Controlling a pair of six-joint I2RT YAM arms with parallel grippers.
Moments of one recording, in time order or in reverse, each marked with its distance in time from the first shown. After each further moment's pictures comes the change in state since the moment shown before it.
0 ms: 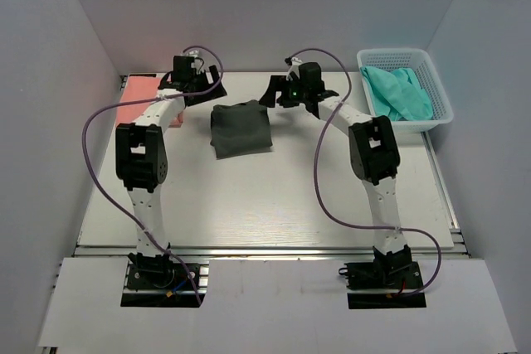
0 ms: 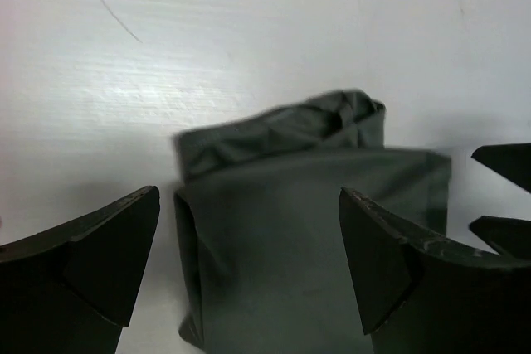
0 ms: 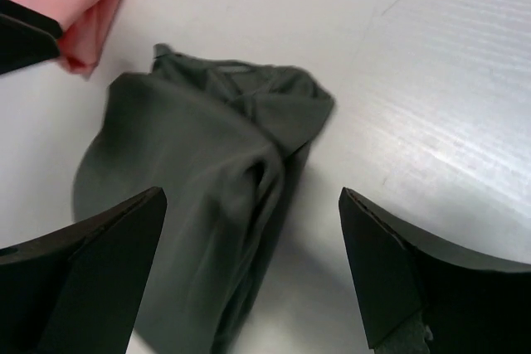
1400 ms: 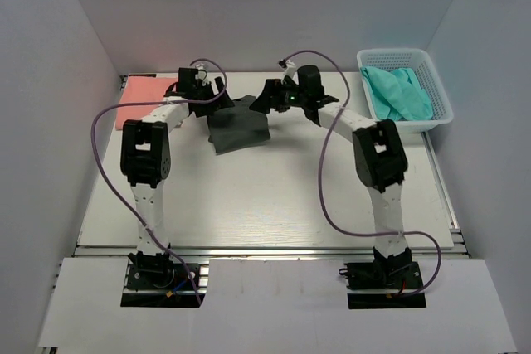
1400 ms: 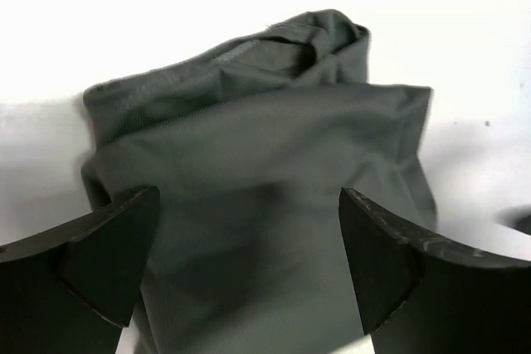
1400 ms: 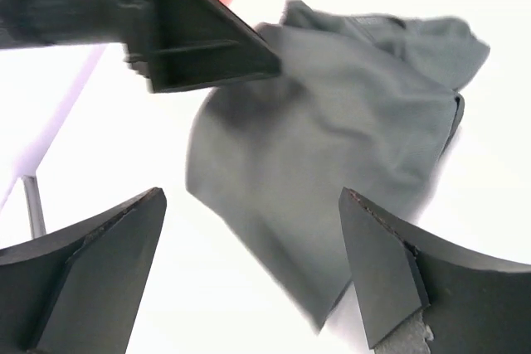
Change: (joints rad) left arm -0.002 0.072 -0.095 0.110 0.161 -0.040; right arm 0.038 -0.098 -0.165 0.152 -0.201 0.083
